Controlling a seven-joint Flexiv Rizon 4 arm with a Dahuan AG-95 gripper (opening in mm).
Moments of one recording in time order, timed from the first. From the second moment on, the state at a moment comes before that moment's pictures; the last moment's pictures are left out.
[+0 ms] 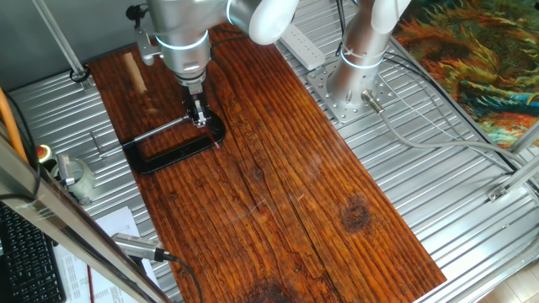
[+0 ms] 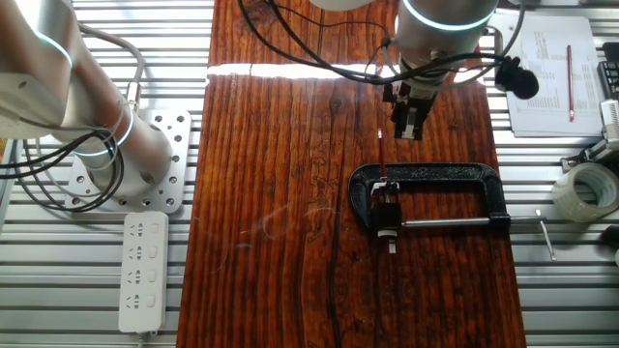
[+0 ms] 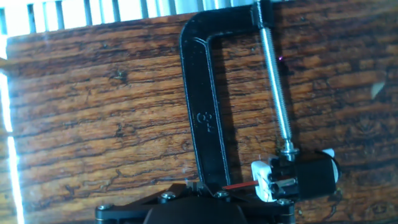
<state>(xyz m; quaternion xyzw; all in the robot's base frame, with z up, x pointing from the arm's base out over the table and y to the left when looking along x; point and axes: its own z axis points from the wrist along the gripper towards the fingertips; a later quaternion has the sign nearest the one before) 0.515 -0.005 0.141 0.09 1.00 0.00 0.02</state>
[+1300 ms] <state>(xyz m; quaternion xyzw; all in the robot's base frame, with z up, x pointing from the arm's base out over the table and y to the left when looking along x) 0.513 -0.008 0.142 0.06 1.00 0.01 0.00</state>
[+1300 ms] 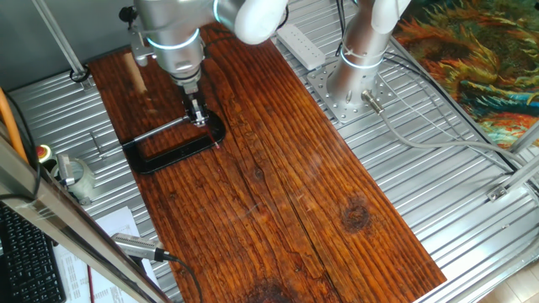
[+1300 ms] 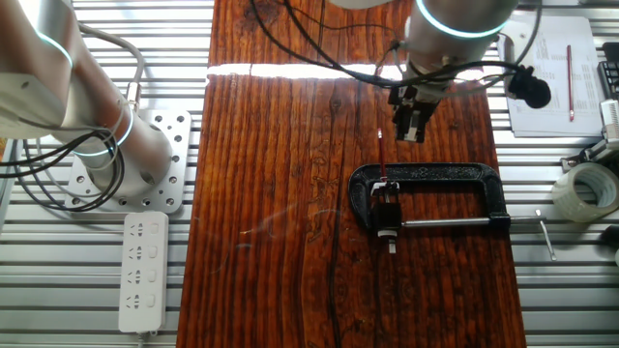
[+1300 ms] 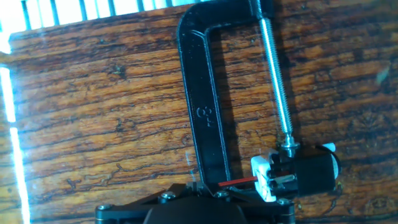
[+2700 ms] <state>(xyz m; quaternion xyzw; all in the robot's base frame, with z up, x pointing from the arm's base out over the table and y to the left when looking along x) 0.500 -0.034 0.149 -0.02 1.00 0.00 0.01</state>
